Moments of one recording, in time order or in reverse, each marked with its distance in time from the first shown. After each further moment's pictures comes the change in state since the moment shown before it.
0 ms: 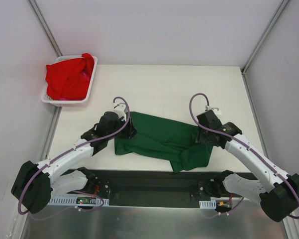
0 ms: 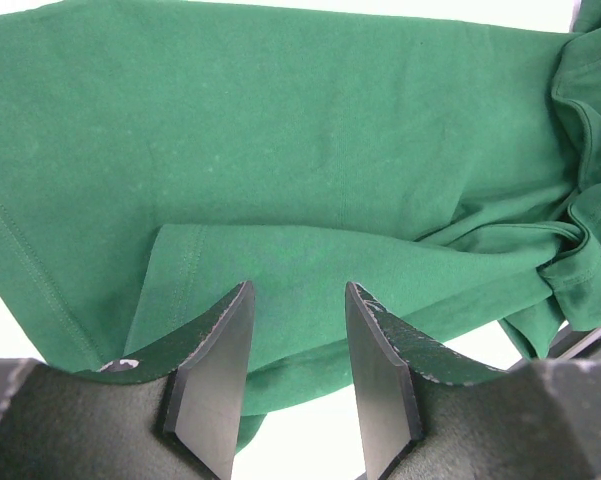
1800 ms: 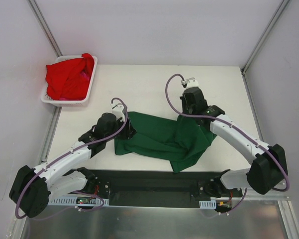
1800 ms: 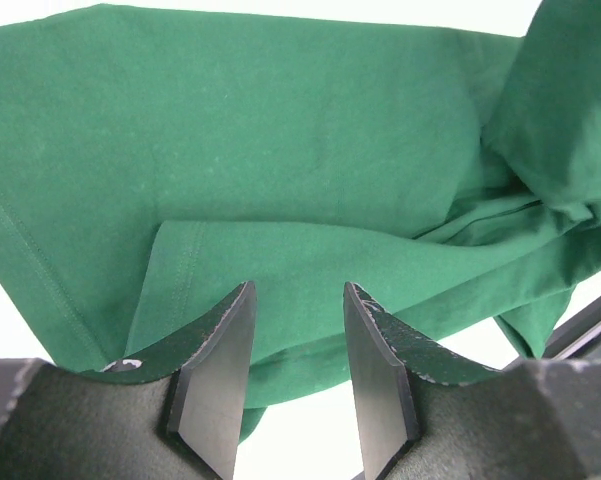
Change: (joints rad) left arm 0.000 -0.045 -0.019 0.000 -0.004 0.003; right arm 0.041 0.292 0.227 0.491 -0.009 -0.396
